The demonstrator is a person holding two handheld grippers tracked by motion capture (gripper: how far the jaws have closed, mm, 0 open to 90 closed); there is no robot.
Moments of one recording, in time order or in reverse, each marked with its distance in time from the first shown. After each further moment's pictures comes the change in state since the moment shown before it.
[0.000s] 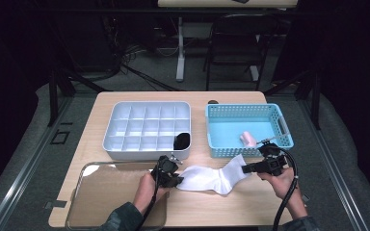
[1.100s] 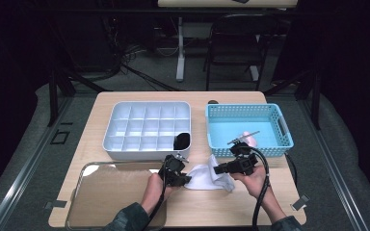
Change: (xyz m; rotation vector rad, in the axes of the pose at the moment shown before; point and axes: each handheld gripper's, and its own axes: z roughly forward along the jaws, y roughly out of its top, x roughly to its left) left arm -0.008 0.013 0.014 -0.032 -0.061 -0.050; right arm 0.061 0.025 0.042 0.010 0.123 -0.128
